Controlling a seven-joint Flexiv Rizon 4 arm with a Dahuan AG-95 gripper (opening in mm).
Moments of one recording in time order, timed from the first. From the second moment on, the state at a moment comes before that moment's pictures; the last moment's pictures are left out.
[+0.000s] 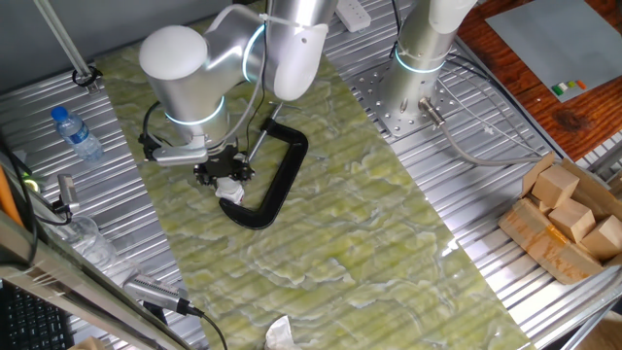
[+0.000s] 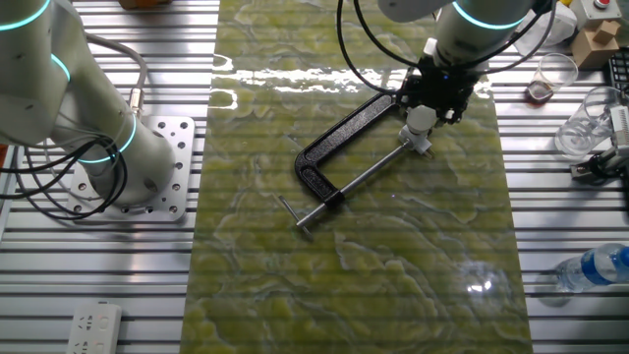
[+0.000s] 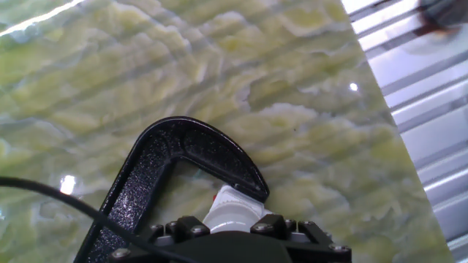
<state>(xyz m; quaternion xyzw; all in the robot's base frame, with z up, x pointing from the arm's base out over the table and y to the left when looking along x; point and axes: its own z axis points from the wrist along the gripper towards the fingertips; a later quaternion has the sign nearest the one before) 0.557 0.072 0.075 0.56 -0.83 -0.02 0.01</state>
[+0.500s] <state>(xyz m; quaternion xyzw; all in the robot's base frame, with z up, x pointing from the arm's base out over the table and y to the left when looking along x) 0.554 0.071 0.073 0.57 -0.82 -0.02 0.01</state>
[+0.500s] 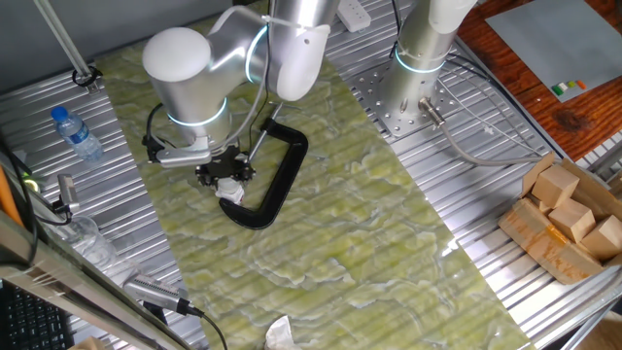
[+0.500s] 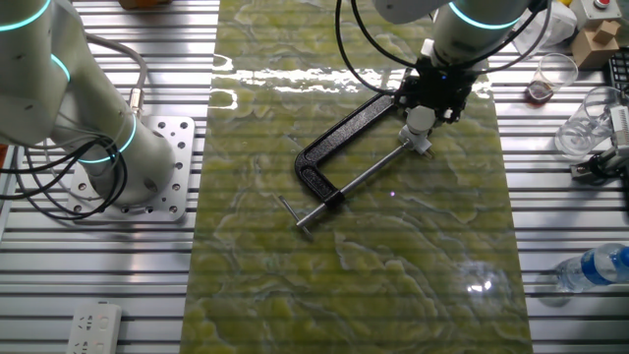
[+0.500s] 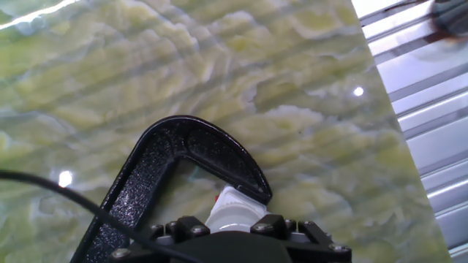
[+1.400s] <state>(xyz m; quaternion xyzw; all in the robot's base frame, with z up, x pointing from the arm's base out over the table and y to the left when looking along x) 0.557 0.066 0.075 0.57 -0.82 -0.02 0.01</state>
